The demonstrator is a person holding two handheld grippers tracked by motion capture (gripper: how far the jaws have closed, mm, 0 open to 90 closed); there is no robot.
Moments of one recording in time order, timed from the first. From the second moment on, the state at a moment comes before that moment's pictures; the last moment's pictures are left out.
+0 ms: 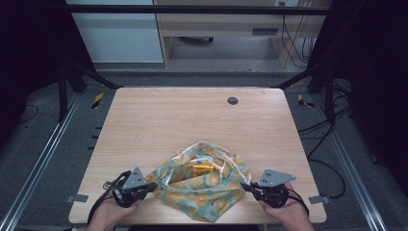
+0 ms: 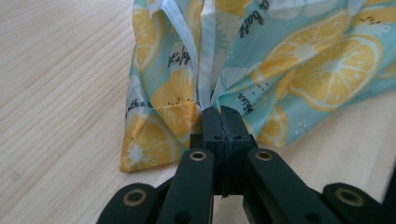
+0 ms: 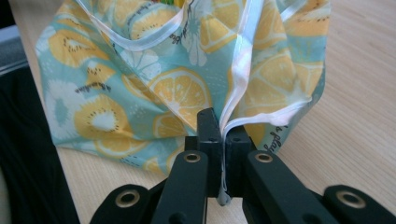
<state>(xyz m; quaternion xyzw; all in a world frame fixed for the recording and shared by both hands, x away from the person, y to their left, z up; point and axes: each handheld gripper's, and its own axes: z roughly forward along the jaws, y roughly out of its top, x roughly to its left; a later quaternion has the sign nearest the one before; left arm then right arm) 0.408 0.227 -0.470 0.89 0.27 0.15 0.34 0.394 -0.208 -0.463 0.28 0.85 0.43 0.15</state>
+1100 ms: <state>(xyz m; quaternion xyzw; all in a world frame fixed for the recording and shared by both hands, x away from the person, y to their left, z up) 0.437 0.208 -0.486 0.87 0.31 0.20 0.31 0.414 -0.200 -0.482 0.31 0.87 0.36 0.15</state>
